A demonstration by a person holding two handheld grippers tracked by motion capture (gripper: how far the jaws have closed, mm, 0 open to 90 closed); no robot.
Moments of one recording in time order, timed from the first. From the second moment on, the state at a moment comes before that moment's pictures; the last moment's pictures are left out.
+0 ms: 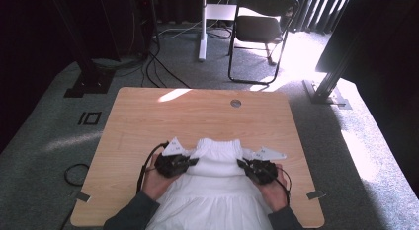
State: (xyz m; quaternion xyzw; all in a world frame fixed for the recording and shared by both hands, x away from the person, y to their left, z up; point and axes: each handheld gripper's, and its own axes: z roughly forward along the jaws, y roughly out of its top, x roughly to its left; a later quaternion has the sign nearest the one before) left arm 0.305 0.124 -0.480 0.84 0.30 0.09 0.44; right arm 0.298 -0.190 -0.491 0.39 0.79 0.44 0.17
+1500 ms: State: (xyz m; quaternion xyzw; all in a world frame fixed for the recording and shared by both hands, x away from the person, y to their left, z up) left arm 0.465 0.111 -0.533 0.86 0.38 0.15 0.30; right arm 0.458 -0.130 -0.541 0.46 0.81 0.31 0.19
